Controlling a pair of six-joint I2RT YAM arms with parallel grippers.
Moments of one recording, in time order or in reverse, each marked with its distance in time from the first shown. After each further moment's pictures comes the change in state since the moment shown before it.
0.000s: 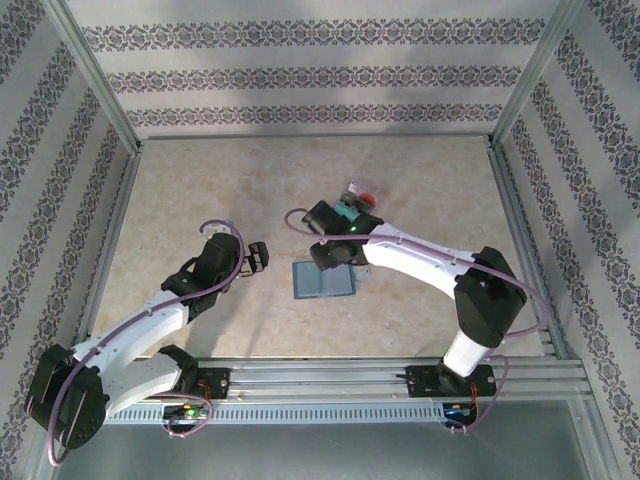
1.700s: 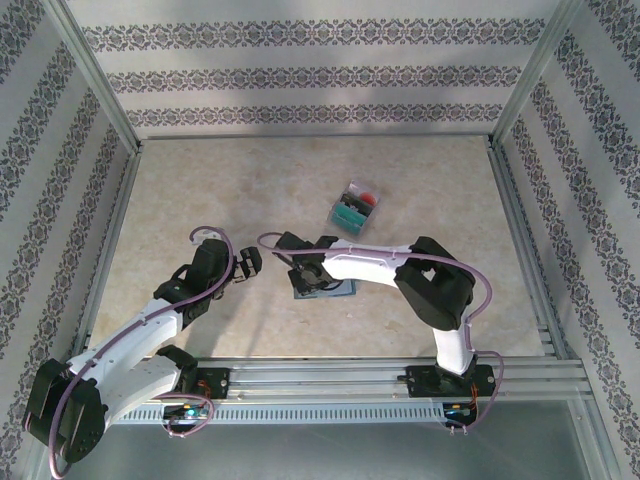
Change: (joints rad) left arm 0.052 -0.068 -0.064 -0.020 0.068 -0.050; right arm 0.109 0.259 0.031 0.076 -0.071 0.243
